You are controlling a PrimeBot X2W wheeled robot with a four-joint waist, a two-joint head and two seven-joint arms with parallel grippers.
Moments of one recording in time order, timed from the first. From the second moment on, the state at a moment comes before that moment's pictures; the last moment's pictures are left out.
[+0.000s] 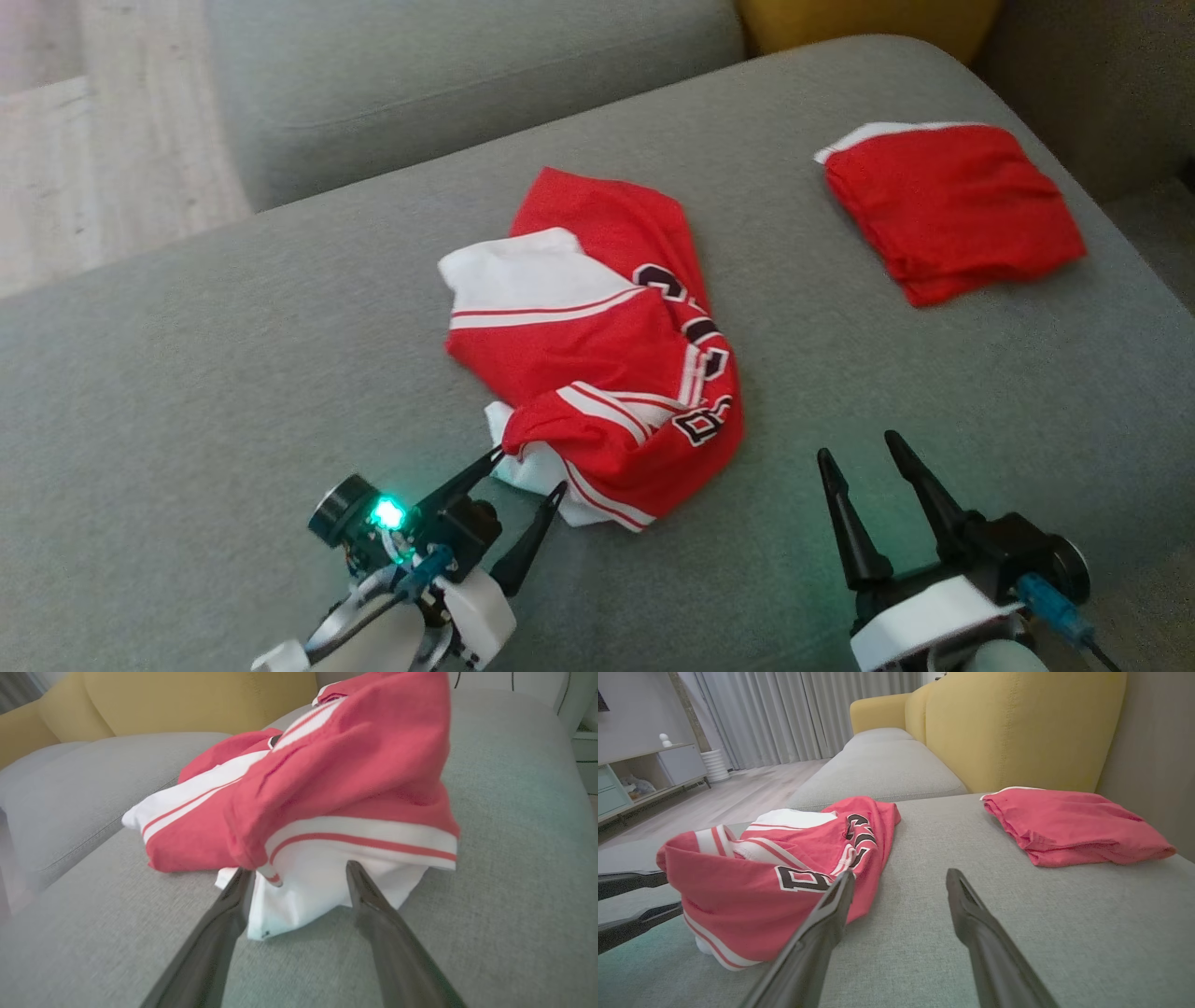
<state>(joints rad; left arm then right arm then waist) -0.35 0.12 -0.60 0.74 0.01 -0.13 -0.25 0.03 -0.09 0.21 0.28 0.12 0.13 -0.26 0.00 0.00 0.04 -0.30</state>
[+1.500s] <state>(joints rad) -0.55 0.17 -0.38 0.86 -0.88 0.01 -0.19 0.04 -0.05 0.21 0.29 0.17 0.13 -0.26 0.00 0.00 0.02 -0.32</state>
